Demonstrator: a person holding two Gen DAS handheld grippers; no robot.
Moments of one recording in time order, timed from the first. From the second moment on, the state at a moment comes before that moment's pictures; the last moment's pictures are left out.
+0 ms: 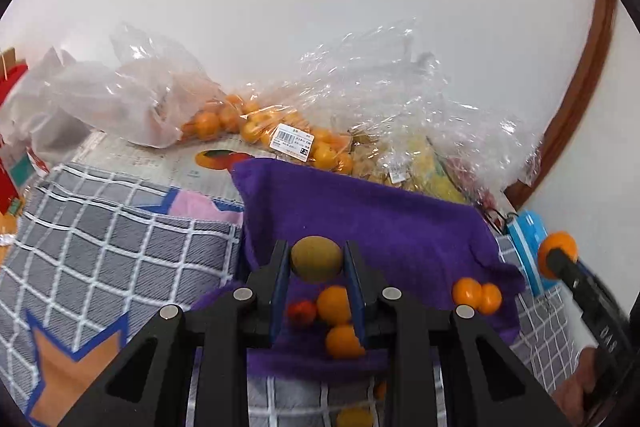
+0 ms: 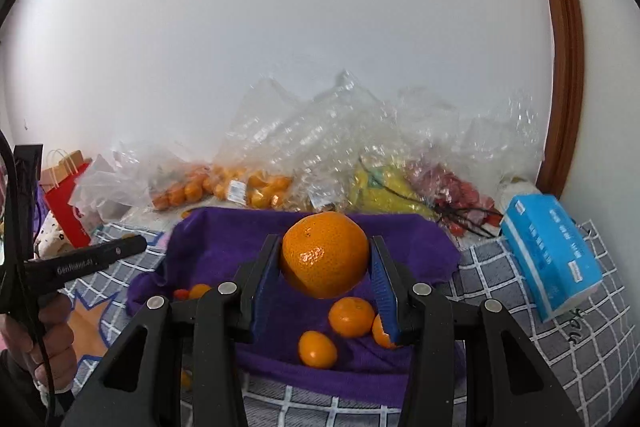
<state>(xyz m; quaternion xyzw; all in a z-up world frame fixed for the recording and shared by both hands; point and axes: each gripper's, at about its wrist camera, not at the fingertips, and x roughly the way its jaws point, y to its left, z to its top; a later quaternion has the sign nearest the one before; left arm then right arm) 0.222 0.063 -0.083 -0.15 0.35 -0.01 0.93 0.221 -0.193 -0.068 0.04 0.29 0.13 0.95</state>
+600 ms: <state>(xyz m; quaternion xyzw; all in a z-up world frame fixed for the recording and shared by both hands) 0.229 0.098 -0.121 -0.21 0.33 0.02 0.92 0.239 -0.220 -0.112 0.04 0.36 0.15 0.92</state>
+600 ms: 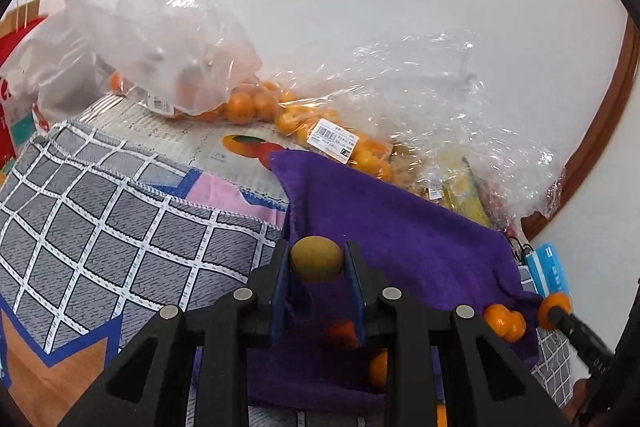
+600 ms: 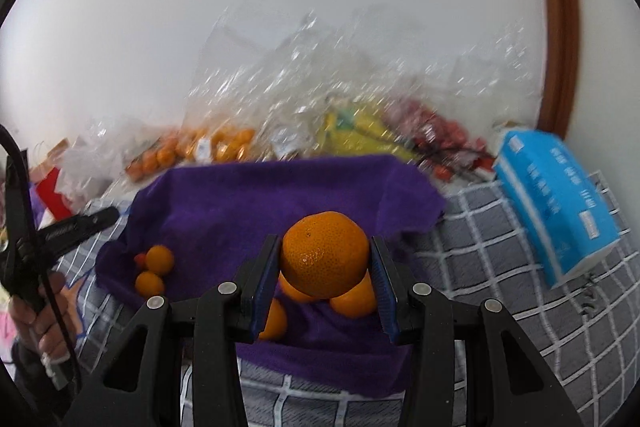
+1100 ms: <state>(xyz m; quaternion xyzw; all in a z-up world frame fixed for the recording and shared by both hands) 0.231 0.087 -0.128 -0.19 0.34 0.00 0.92 0.241 -0.195 -0.135 -0.03 0.41 0.15 0.90</state>
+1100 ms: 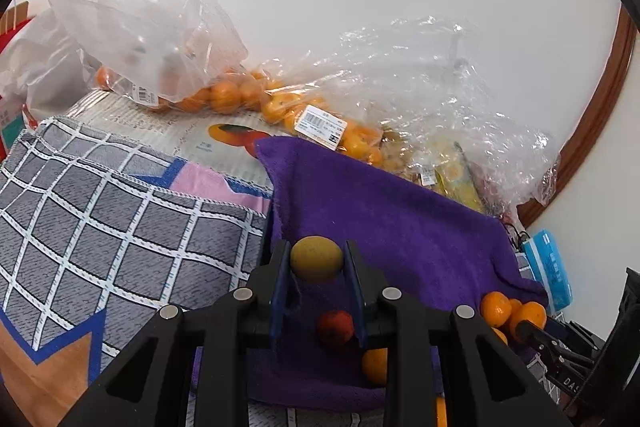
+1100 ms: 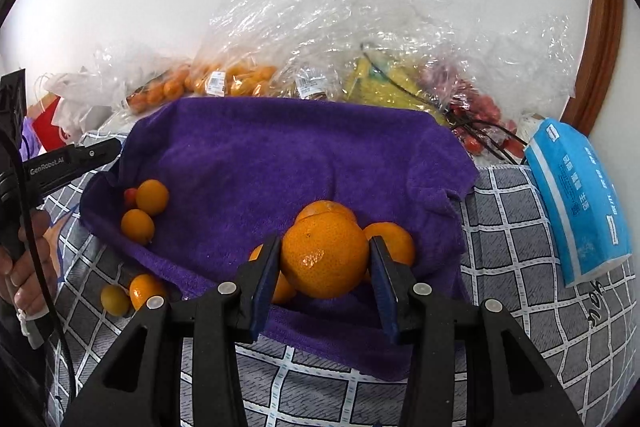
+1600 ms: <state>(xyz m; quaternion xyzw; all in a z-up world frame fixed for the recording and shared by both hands) 0.237 0.070 -0.139 -0.19 0.36 -0.03 0.91 0.238 -0.205 -0.121 0.00 0.38 0.13 0.92</state>
